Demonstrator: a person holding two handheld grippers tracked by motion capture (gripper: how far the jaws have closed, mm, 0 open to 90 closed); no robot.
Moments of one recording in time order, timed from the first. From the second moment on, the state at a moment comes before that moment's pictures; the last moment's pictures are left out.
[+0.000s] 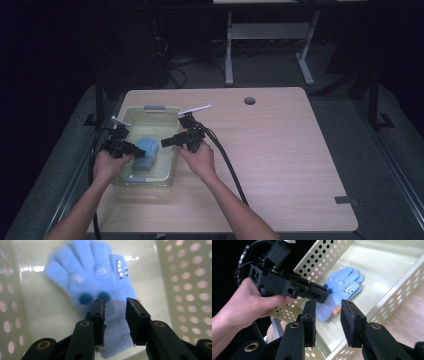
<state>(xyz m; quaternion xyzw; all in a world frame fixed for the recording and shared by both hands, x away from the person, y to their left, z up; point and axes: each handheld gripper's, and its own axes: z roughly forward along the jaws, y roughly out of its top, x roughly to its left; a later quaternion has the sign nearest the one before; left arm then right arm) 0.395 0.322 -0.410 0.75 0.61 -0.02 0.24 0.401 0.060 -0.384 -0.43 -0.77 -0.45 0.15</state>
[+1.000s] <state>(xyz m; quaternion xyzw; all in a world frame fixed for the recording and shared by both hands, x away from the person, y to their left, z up) 0.377 0.312 -0.373 0.74 0.56 -0.01 0.38 0.401 0.016 -0.374 -0.45 -0.74 -0.48 0.15</state>
